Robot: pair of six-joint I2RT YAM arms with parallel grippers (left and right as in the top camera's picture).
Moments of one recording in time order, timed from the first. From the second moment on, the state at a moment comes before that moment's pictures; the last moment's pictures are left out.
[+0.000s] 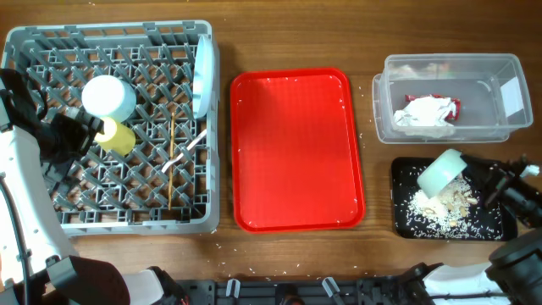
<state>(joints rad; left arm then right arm) 0.49 1.52 1.50 -1.41 0.10 -0.64 -1.03 1.69 0.98 -1.29 -1.22 0.02</state>
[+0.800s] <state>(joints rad) 0.49 1.52 1.50 -1.41 0.10 -0.64 -1.07 1.69 0.98 -1.36 -1.32 -0.14</state>
